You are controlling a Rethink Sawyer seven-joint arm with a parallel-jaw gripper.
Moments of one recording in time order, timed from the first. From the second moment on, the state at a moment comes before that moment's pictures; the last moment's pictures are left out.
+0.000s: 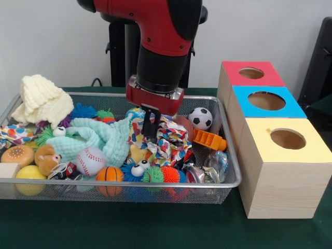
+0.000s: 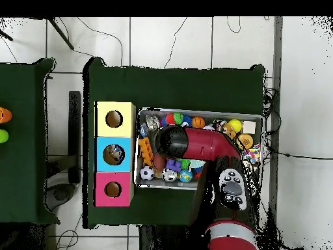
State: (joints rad) arm -0.20 -0.53 -0.10 1.53 -0.13 0.52 1.92
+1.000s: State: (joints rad) arm -0.09 -0.52 -0.21 1.46 -0.10 0.58 1.92
